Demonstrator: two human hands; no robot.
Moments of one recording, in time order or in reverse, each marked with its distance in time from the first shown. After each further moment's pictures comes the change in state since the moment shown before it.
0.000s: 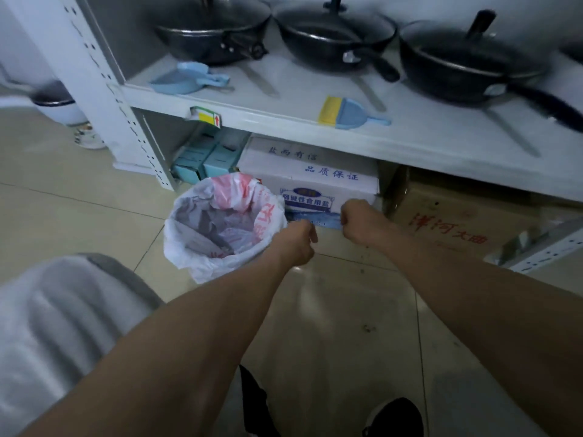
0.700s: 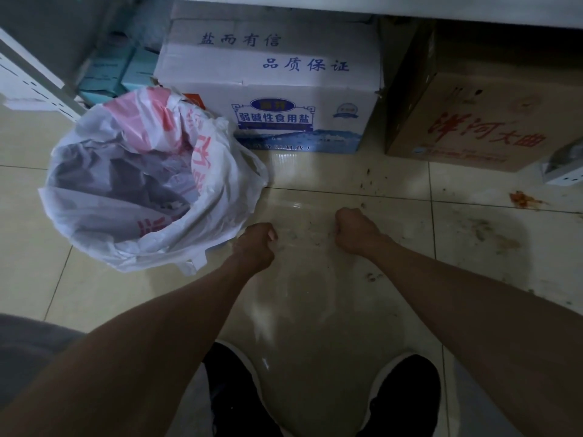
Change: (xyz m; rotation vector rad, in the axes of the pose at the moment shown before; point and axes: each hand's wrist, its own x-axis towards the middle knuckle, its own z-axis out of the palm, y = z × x) left_hand 0.038 -0.108 0.144 0.001 -0.167 -0.176; right_hand 0.024 0.098 0.190 0.165 -0.306 0.233
